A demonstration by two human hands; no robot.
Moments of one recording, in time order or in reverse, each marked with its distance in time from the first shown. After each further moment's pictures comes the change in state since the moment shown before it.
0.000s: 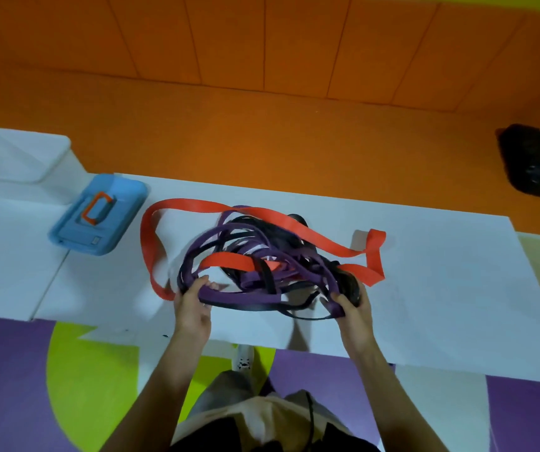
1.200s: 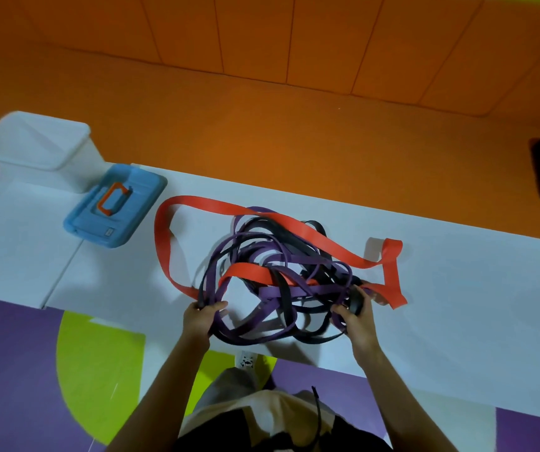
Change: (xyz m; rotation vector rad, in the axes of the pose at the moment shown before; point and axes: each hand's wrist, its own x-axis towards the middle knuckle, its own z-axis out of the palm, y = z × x) left_hand 0.036 -0.018 -0.039 0.527 0.187 -0.196; right_hand 0.045 0.019 0.006 -0.386 0.016 0.102
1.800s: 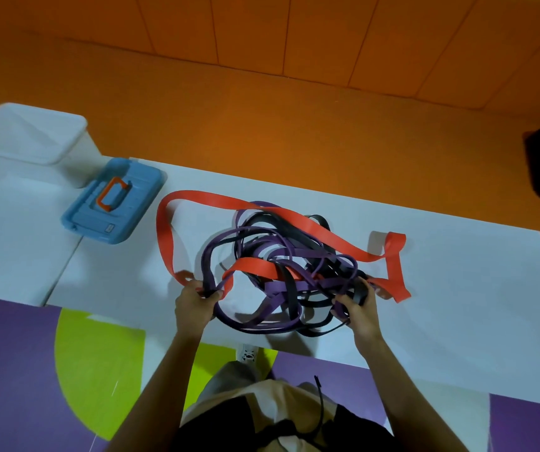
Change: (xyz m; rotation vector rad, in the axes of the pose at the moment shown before) left_hand -0.006 0.029 -0.021 0.575 0.087 0.368; right_hand -0.005 -0.005 0.012 0.028 0.030 0.019
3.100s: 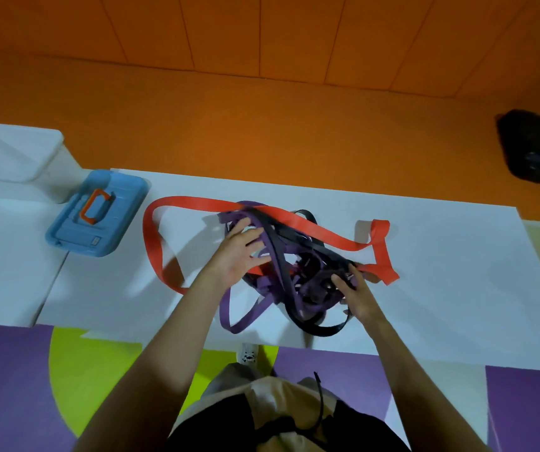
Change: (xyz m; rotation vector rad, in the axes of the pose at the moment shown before) left_hand 0.004 0.138 0.039 -0.729 -0.679 -0.024; right_hand 0.002 -0.014 -0.014 -0.354 -0.084 0.004
